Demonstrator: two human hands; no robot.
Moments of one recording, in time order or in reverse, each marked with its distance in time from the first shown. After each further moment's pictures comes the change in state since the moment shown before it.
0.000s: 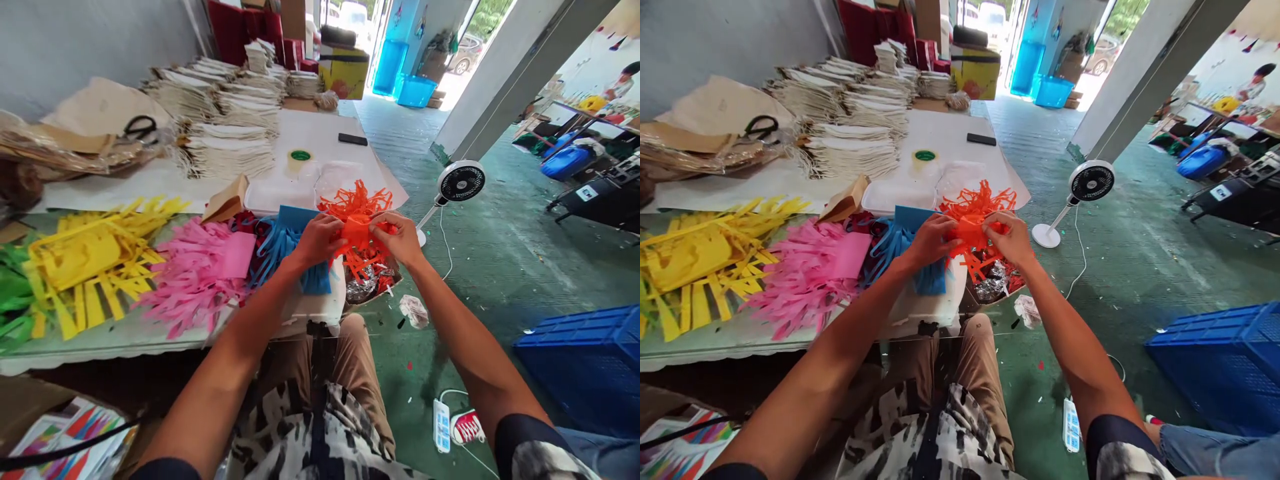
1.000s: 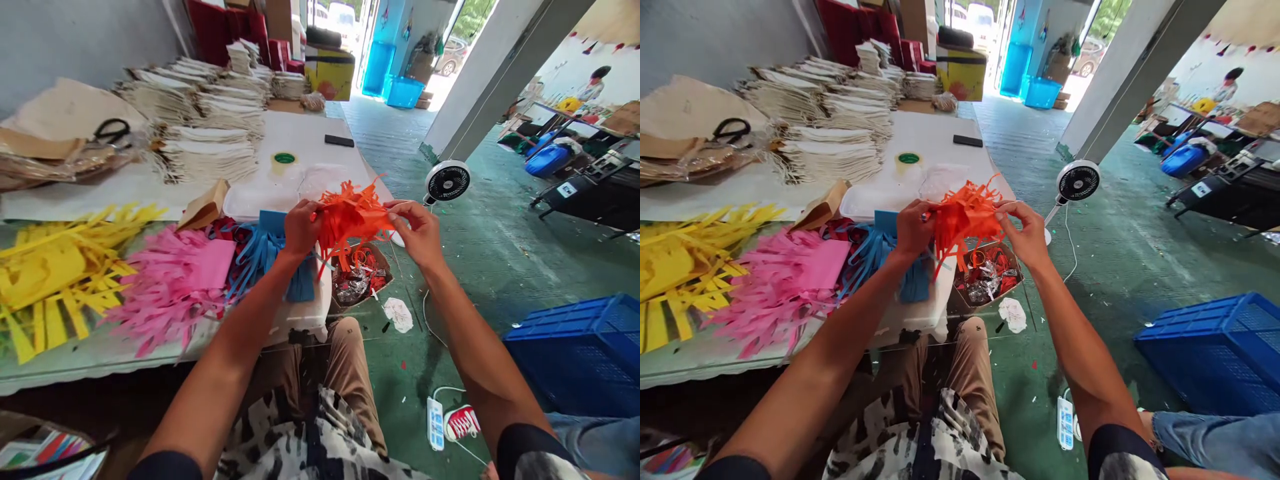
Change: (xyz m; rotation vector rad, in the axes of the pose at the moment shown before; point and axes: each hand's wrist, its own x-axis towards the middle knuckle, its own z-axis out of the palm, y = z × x) left_hand 0.040 0.003 0.010 -0.037 0.369 -0.260; right_hand -0.003 -0.005 -0.061 0.153 0.144 -0.039
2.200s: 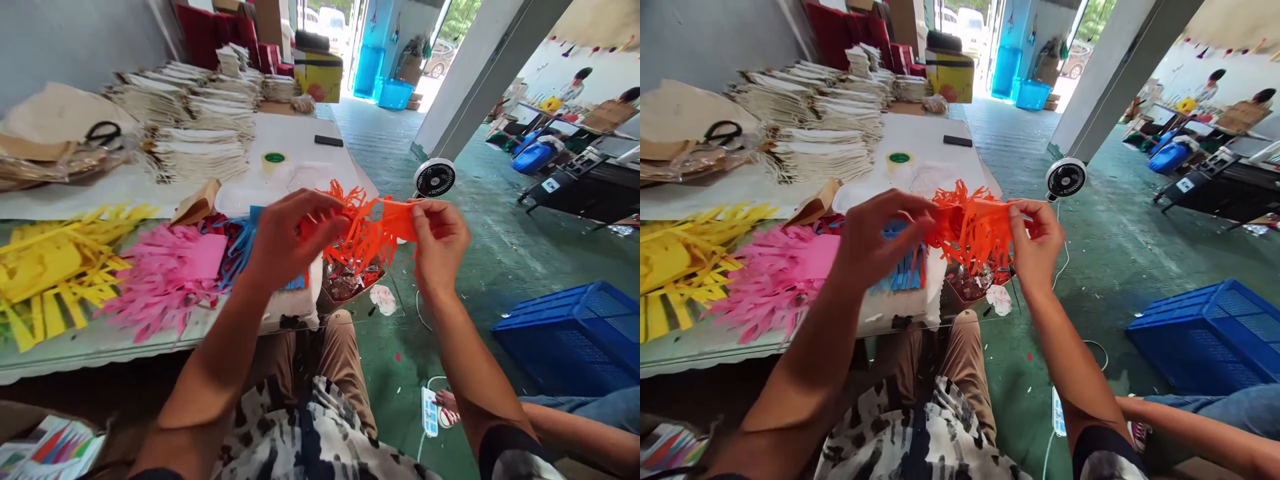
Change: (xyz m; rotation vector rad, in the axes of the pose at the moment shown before) left_hand -0.033 0.143 -0.119 -0.346 -0.129 0.161; right_hand -0.044 -0.081 -0.017 -0.003 0.424 -0.013
